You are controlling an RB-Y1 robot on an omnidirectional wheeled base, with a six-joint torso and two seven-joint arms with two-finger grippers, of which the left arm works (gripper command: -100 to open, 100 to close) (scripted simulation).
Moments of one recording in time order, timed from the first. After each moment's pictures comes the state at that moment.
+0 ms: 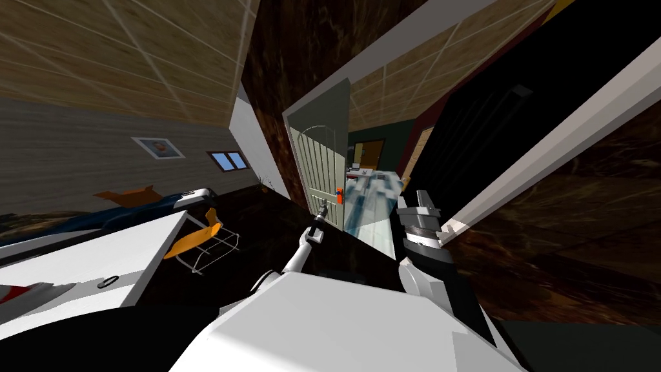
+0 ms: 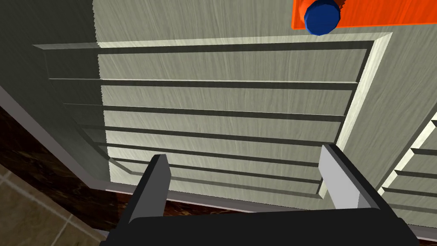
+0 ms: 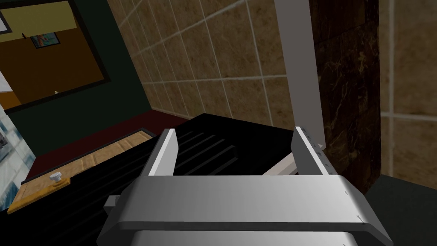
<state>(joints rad) -0.23 0.06 -0.13 -1.11 0.02 -0.48 0.09</state>
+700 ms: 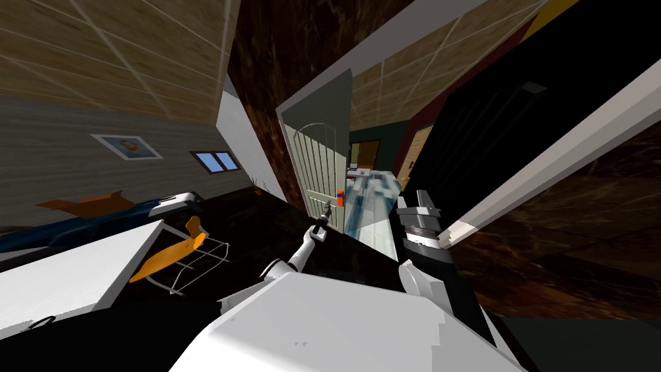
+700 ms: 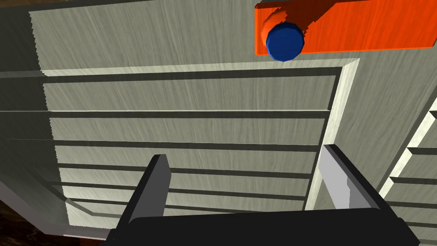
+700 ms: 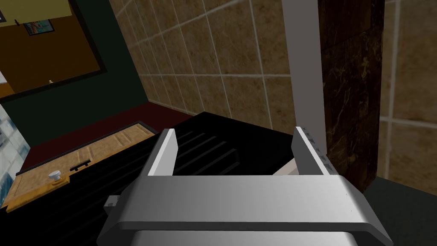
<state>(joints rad) -0.34 0.05 -0.17 -0.92 0.03 -0.47 0.10</state>
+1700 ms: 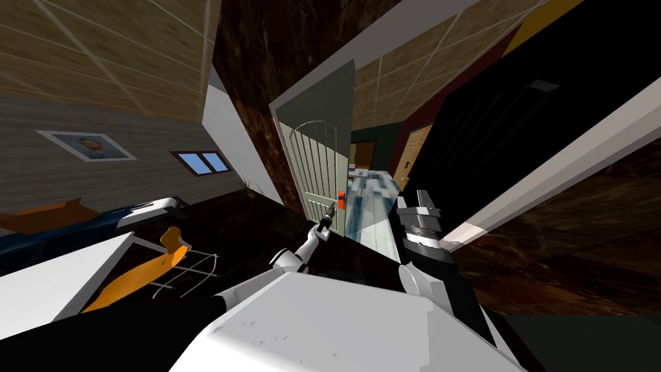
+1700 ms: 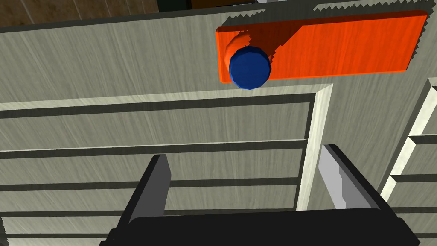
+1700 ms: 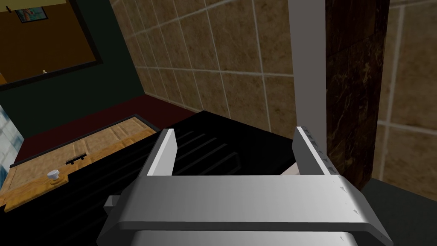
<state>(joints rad) -0.47 0.02 -0.20 -0.70 0.03 -0.48 0.10</state>
